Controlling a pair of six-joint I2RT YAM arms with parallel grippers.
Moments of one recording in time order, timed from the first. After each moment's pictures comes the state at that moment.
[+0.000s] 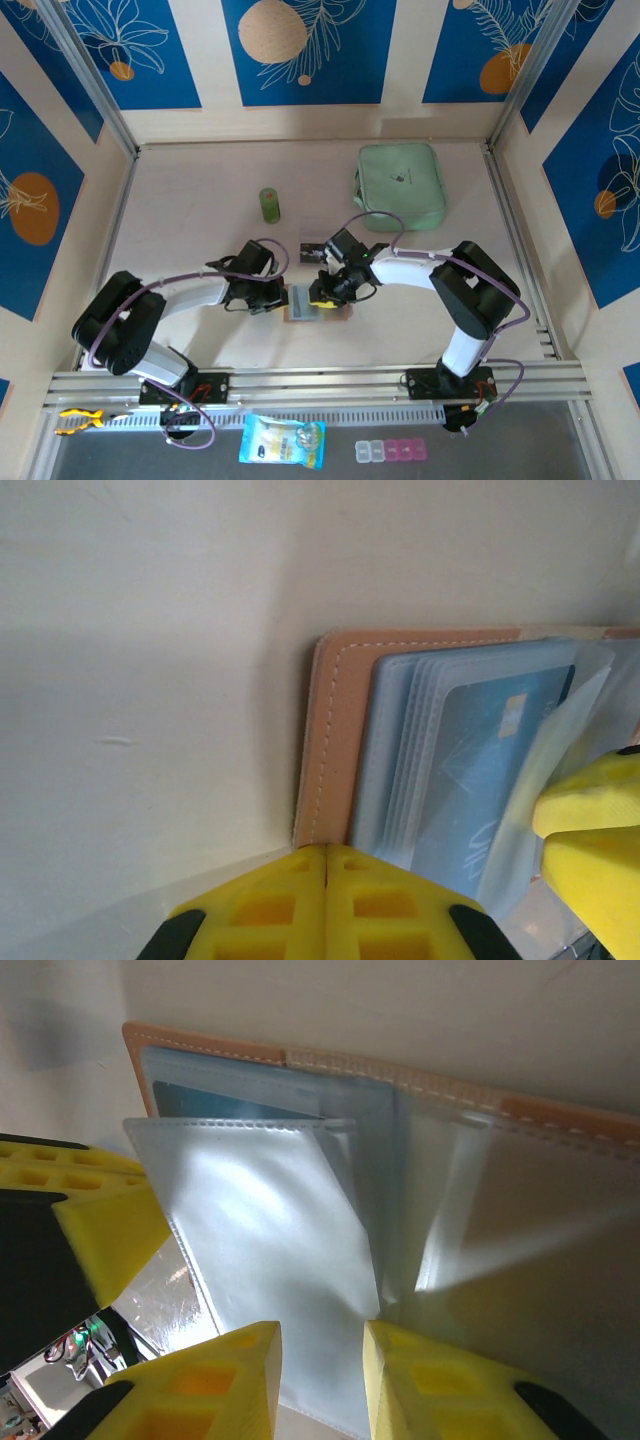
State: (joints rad) left arm -0.63 1.48 0.63 -0.29 0.39 -0.83; right arm 0.75 1.71 0.89 -0.34 -0.53 0.81
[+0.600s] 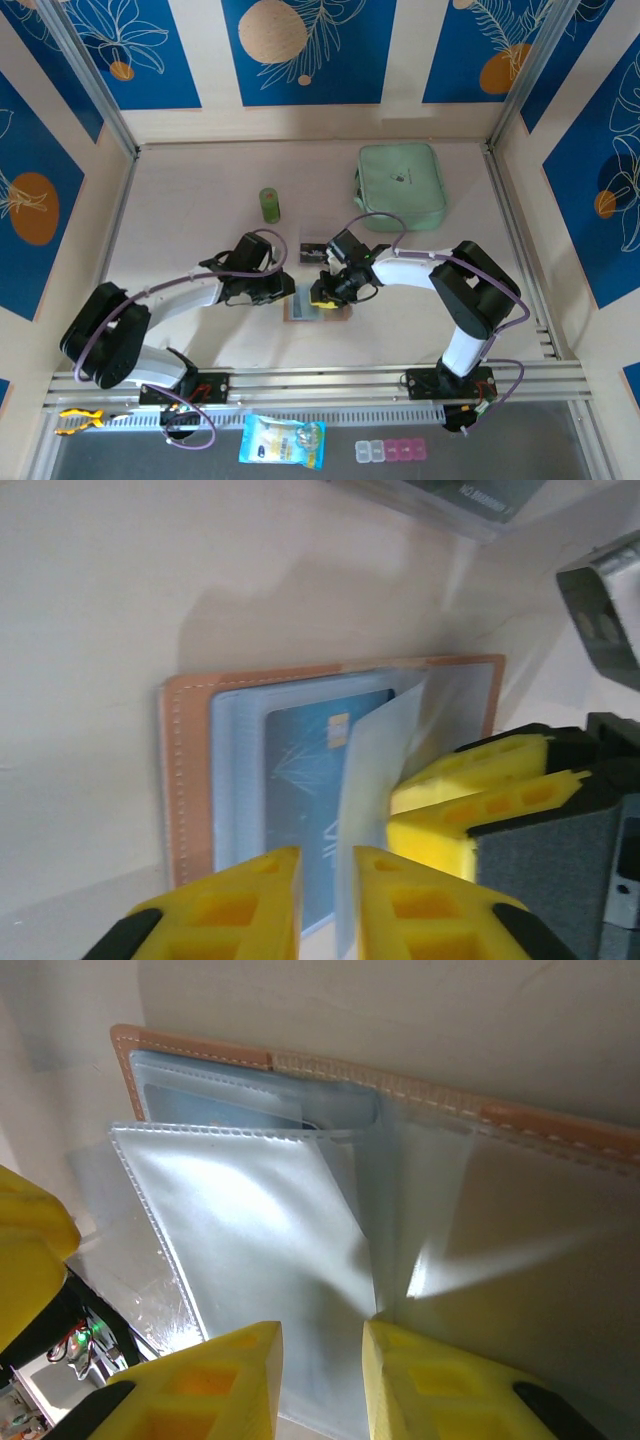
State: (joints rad) left arm -0.64 1.40 0.66 -0.25 0.42 -0.87; right arm 0.74 1.71 0.87 -0.31 -0.54 0.81
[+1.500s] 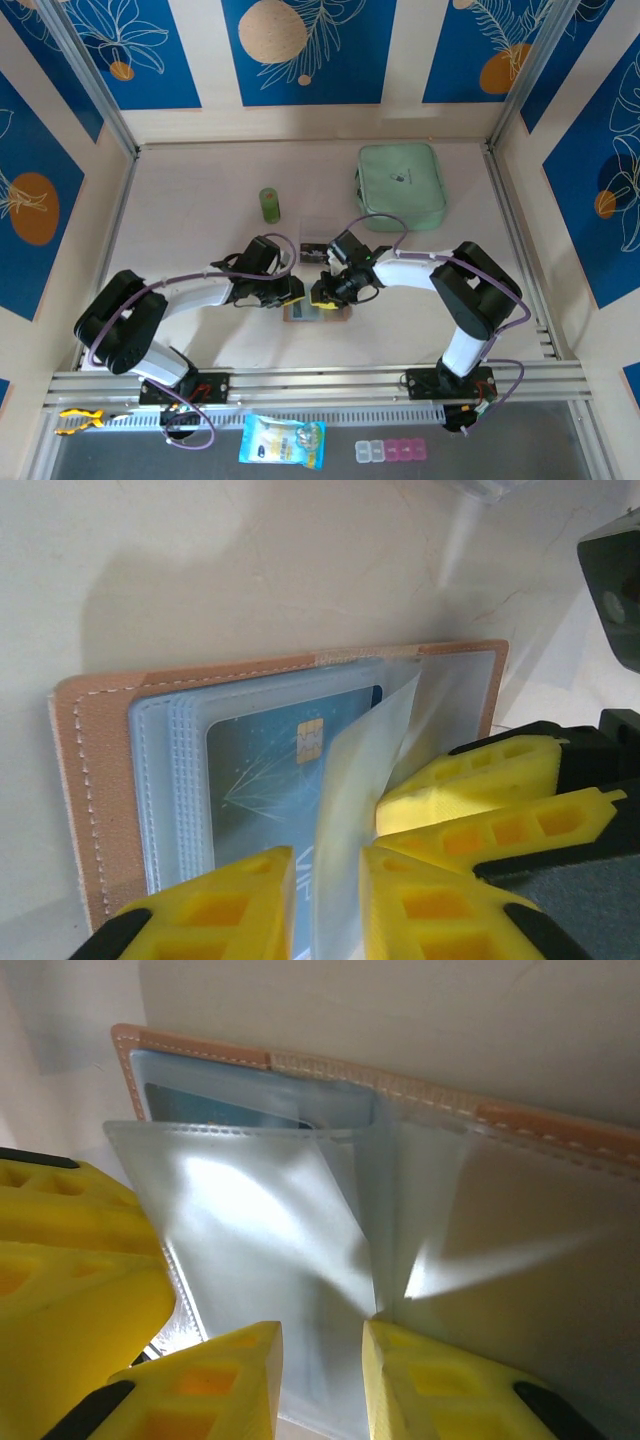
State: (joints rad) left arm -0.67 1.49 0.66 -0.14 0.45 -0.92; right arm 0.74 1.70 0.85 -0.29 -0.55 0.82
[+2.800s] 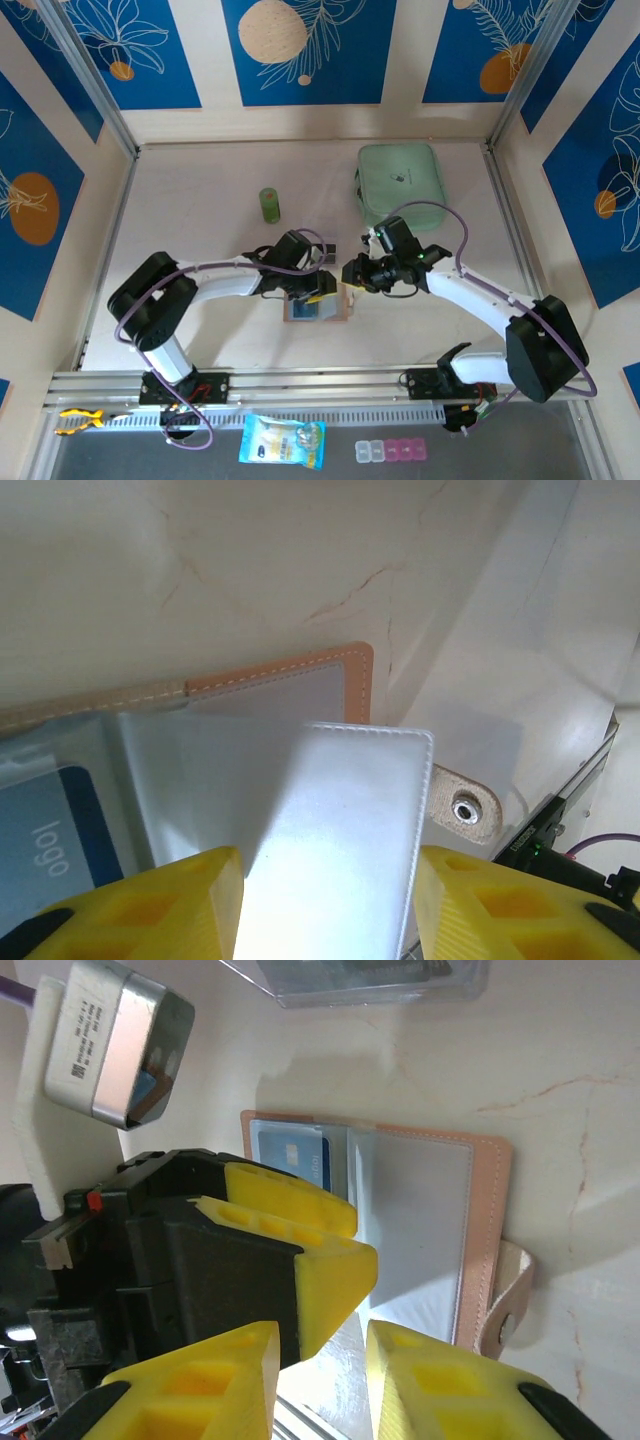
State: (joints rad) left arm -0.80 1.68 0.86 -0.11 0.48 -0.97; right arm 0.56 1.27 0.74 -0.46 -0.51 0.79
